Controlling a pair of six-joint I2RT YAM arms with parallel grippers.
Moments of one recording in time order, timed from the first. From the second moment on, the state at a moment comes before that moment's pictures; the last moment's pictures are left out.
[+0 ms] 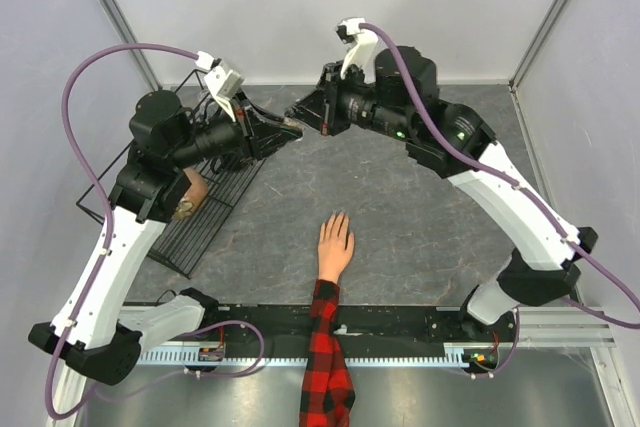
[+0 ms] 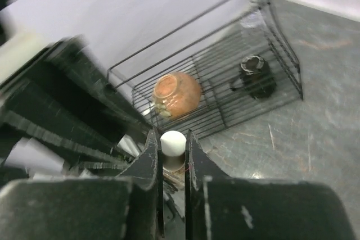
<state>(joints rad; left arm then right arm) -0.45 1.07 1.43 -0.36 0.63 -0.19 0.90 1.60 2.12 -0.69 -0.04 0.51</state>
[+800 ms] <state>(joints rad) -0.44 1.03 1.43 -0.24 0.92 -0.37 0.84 1.42 1.91 -0.48 -0.38 0.47</state>
